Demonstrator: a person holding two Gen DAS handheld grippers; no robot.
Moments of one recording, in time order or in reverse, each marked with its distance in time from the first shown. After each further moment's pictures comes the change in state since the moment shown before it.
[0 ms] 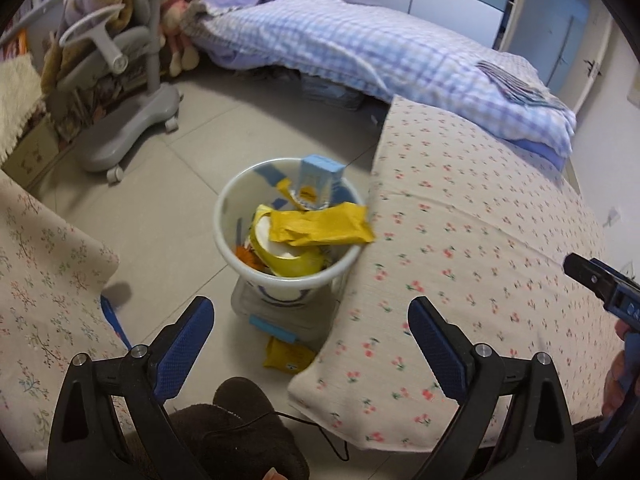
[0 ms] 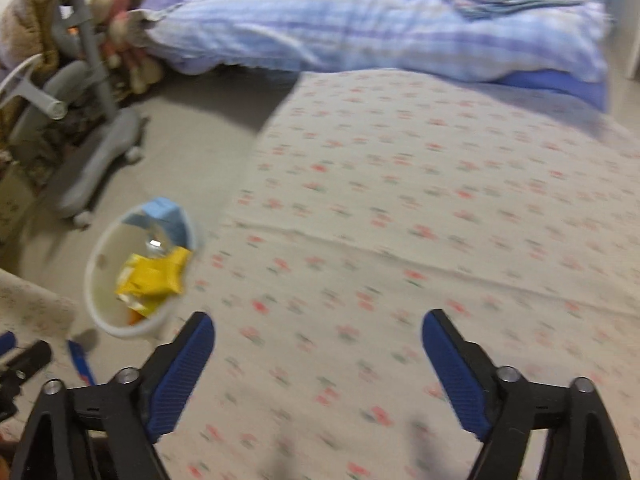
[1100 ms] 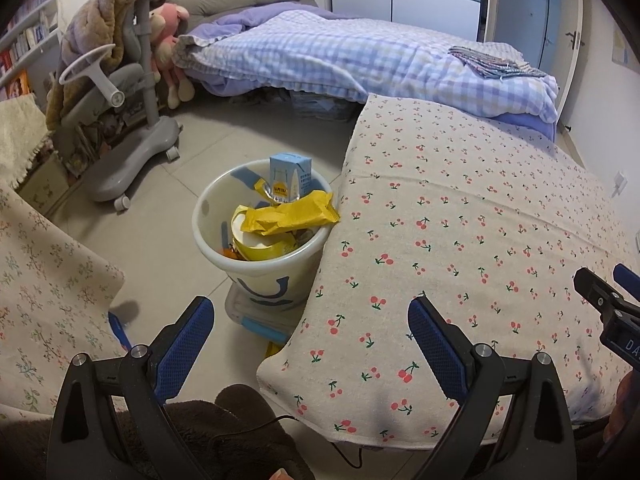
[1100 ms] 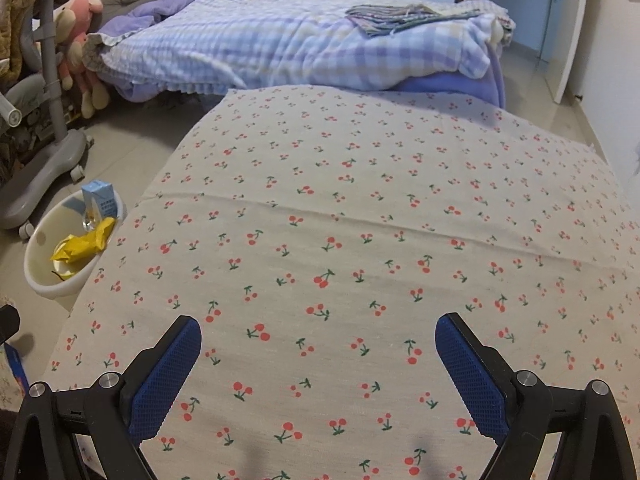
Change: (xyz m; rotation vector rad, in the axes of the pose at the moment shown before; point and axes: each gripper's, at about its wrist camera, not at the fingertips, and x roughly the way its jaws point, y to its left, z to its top) left arm -0.004 -0.050 -0.043 0.084 -0.084 0.063; right arm -0.033 -0.034 -0.083 0.009 -0.148 -0.181
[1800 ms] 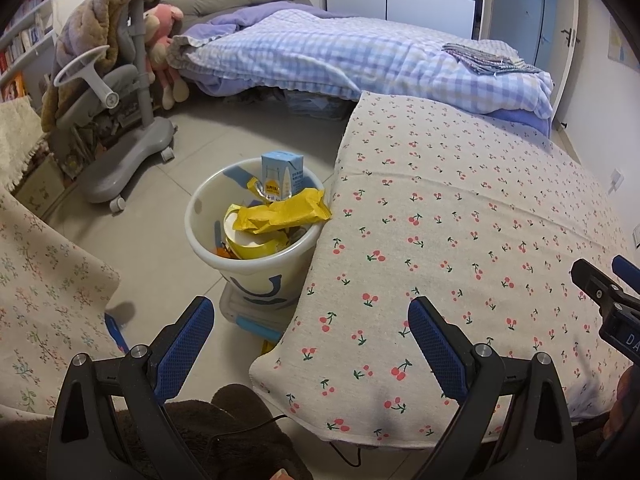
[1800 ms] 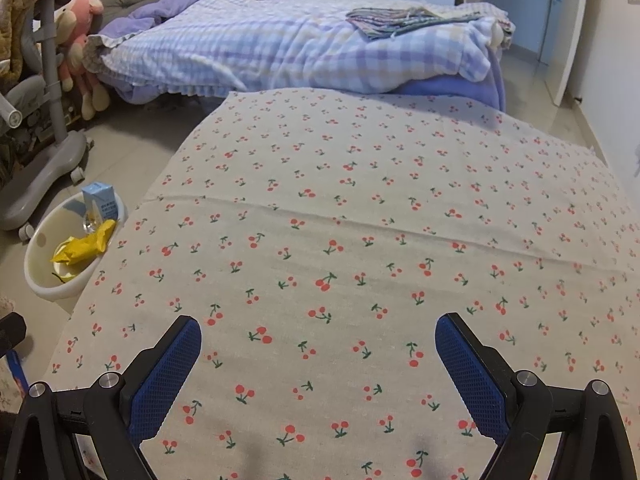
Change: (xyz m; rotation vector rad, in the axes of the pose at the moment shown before) left arm 0.002 -0.006 -0.002 0.013 0.002 -0.012; right arm 0.000 0.002 0.002 -0.004 -0.012 -0.003
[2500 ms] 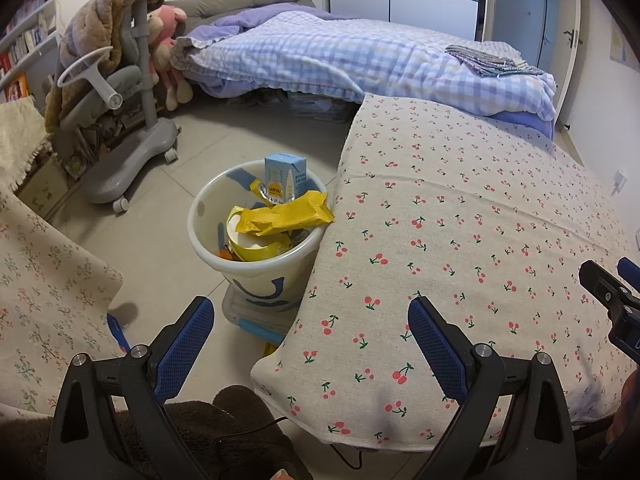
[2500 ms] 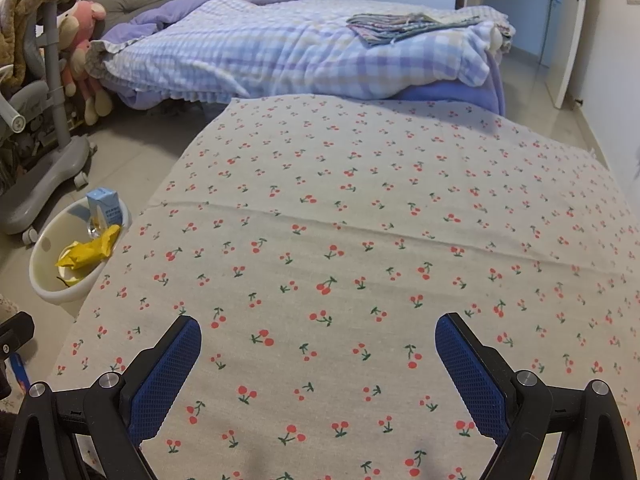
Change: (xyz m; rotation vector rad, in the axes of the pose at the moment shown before) left arm 0.001 0.000 0.001 -0.004 -0.006 0.012; right arm -0.007 -0.002 0.000 0.007 -0.013 0.010
